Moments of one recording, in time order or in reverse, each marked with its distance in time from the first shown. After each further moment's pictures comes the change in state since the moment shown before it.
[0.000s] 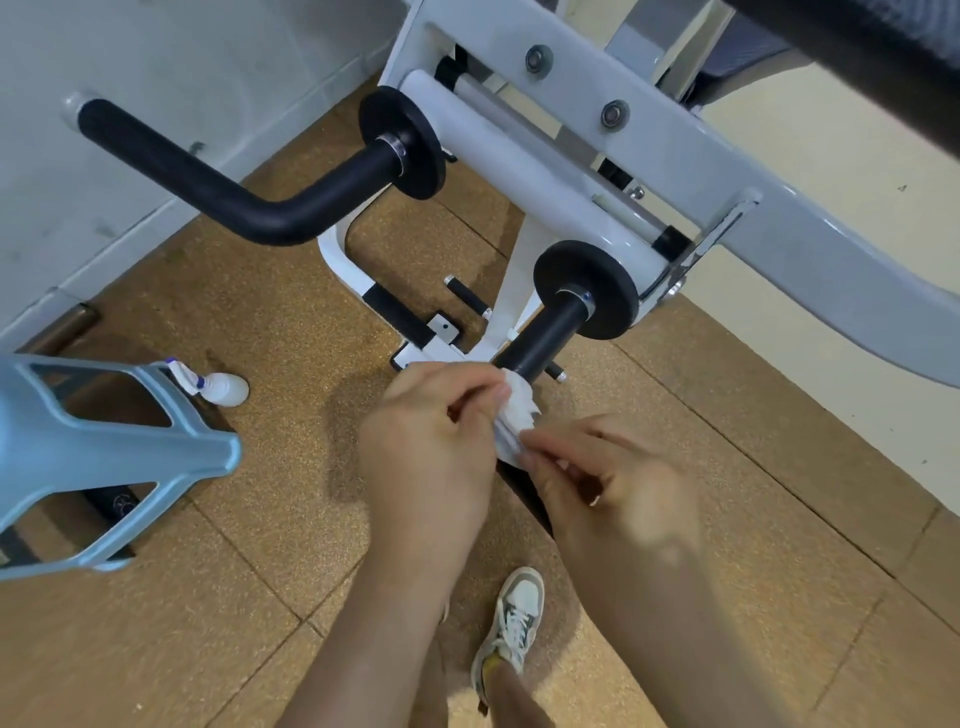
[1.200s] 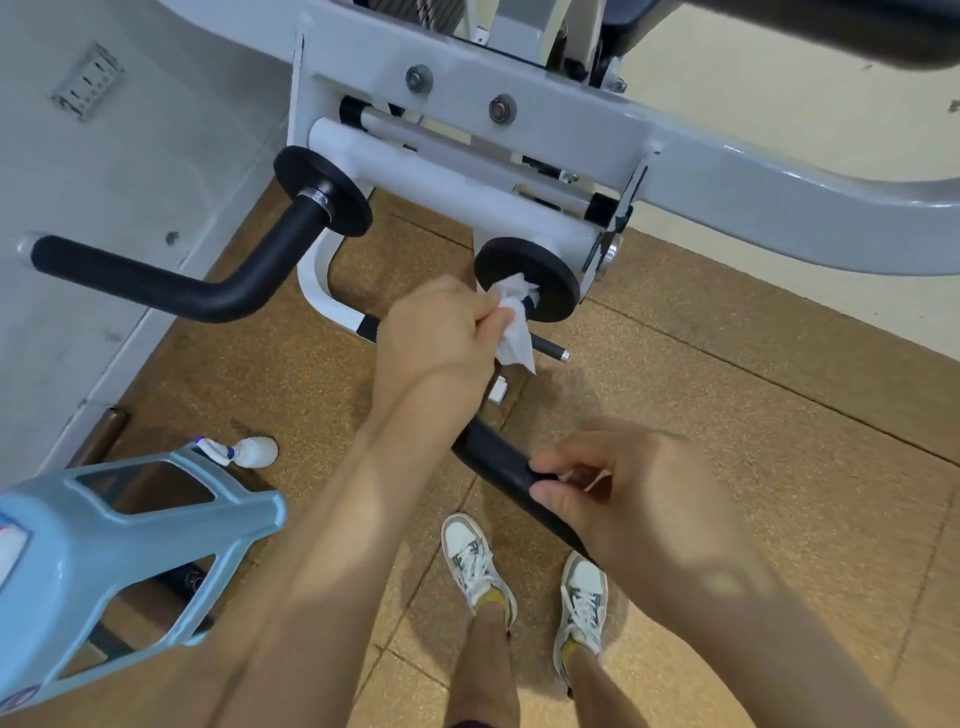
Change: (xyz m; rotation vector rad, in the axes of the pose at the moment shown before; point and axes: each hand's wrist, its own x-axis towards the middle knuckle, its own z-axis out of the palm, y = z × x) left_hand 0.069 0.034 0.033 0.501 -0.357 0.404; right_hand -0.006 -0.001 -0.038 -0.050 -0.271 0.234
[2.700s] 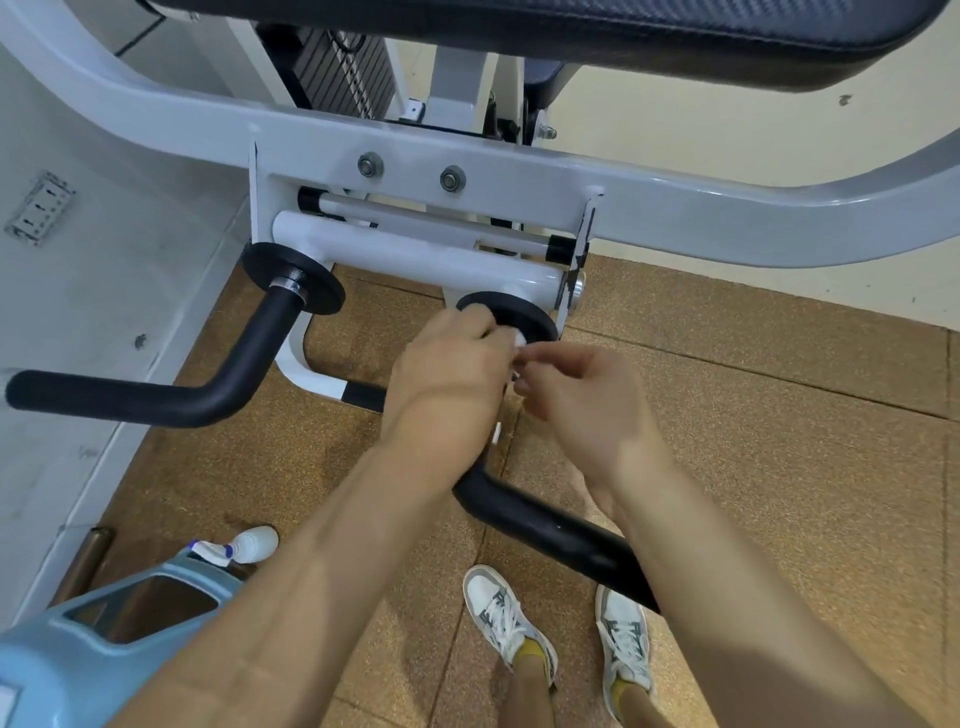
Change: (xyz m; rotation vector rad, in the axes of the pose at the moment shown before) left_hand 0.026 -0.003 0.008 0.285 -0.030 0.508; right_hand 0.077 -0.020 0.016 0.796 0.365 0.292
